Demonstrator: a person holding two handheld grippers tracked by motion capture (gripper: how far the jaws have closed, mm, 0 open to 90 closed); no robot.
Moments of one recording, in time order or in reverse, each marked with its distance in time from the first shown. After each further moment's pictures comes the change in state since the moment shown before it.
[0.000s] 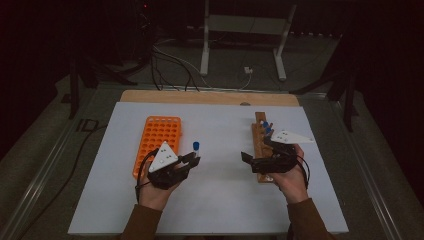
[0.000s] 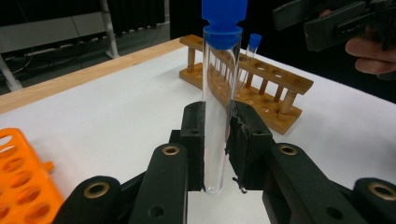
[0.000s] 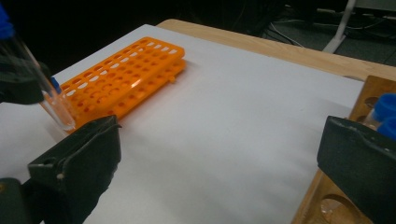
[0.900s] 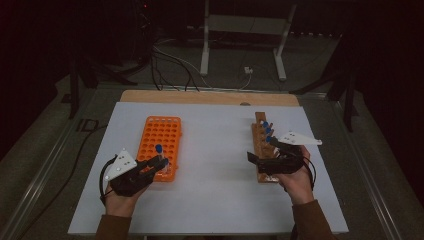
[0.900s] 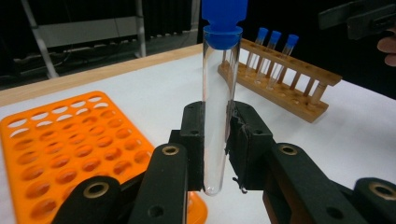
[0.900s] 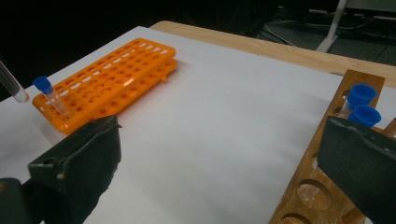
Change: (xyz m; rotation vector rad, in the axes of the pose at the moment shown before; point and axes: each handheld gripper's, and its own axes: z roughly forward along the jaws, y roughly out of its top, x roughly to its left) left arm 0.038 -0.035 -0.064 -0.042 0.105 -0.052; right arm -0.010 -0.005 -0.009 -0.010 -0.016 0.011
